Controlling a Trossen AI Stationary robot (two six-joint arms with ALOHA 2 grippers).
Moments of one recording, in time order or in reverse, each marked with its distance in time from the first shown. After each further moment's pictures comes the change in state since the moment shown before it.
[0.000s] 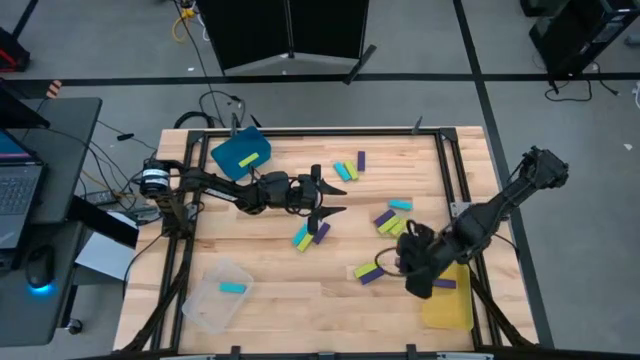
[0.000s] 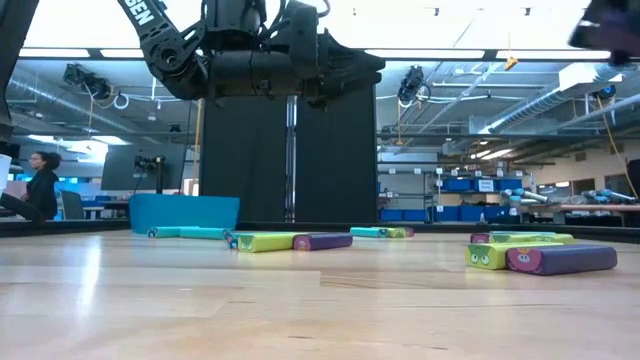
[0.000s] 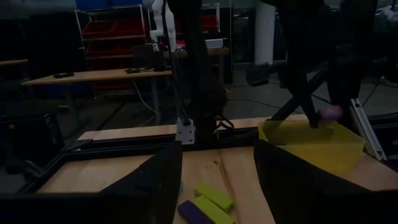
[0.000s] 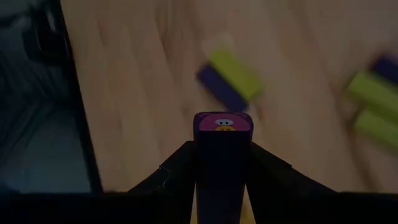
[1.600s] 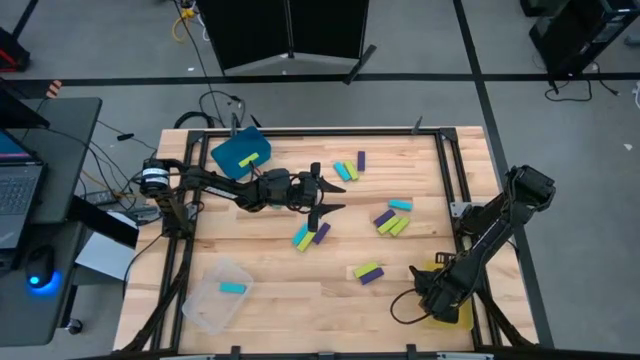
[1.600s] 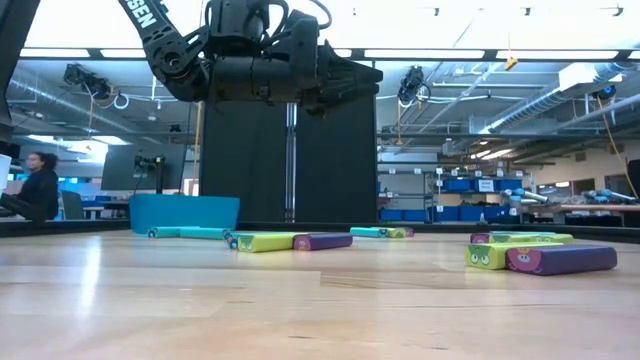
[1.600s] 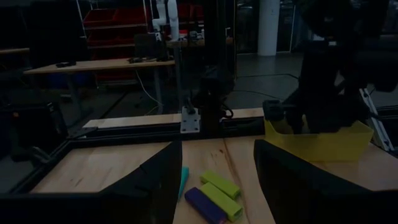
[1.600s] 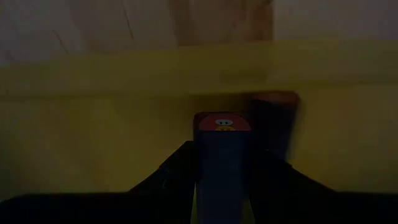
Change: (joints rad) left arm 0.027 -0.001 0.000 -0.044 0.013 0.000; right arm 0.269 0.278 -0.233 0.052 -0.368 0.132
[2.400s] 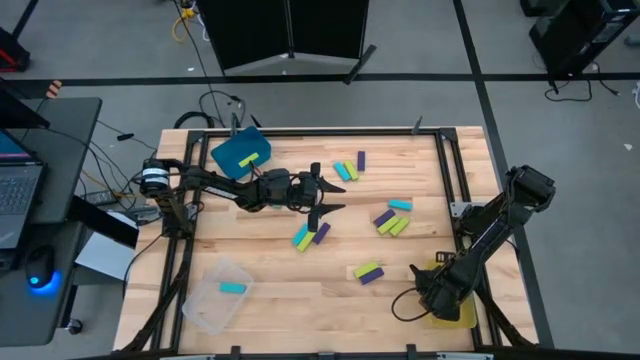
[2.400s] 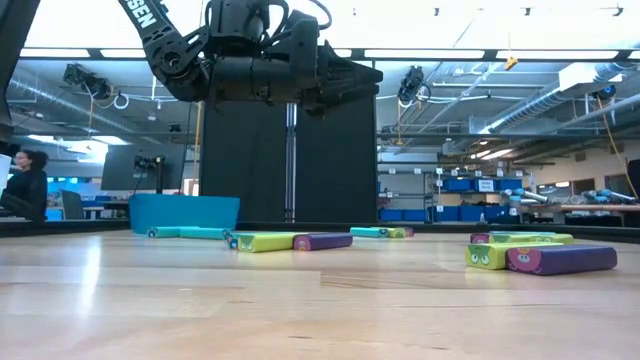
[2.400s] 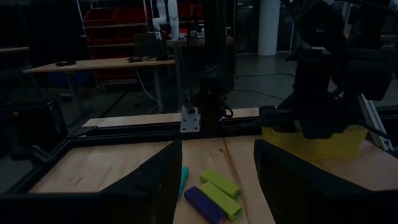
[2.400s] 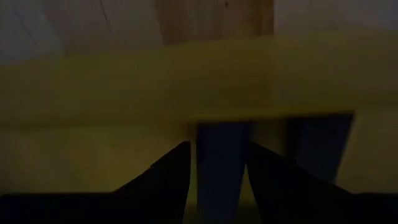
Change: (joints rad) left arm 0.000 0.000 0.000 -0.002 -0.001 -0.003; right arm 0.000 0.001 -0.056 0.047 -0.031 -0.027
